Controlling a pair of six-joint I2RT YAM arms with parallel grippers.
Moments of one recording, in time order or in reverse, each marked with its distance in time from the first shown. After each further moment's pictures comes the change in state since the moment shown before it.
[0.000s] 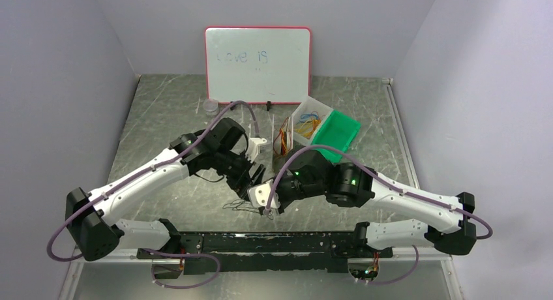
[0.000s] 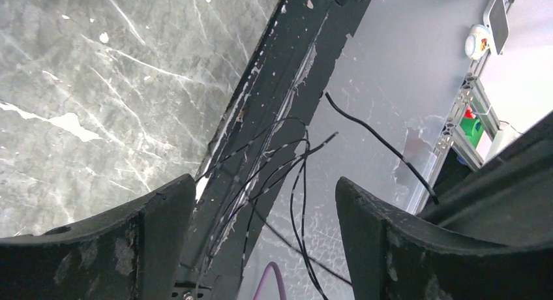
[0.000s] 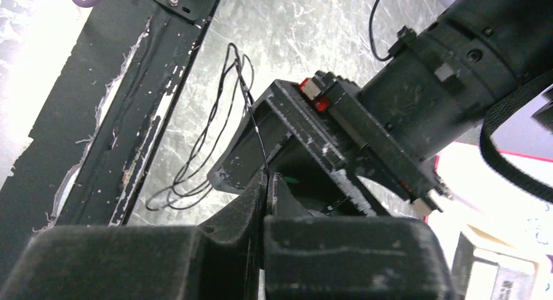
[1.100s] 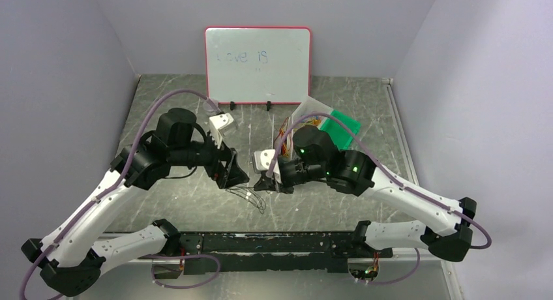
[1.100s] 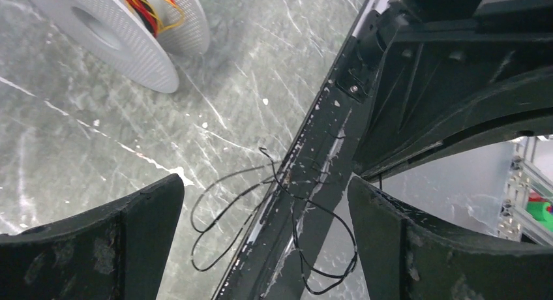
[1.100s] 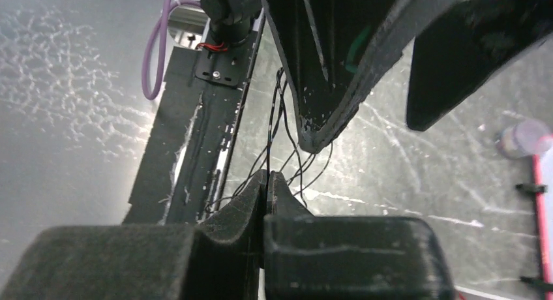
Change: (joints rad) left arm 0.121 -0.289 0.089 0.042 -0.125 0.059; right arm -0.166 0.035 0.049 0.069 -0.279 0.365
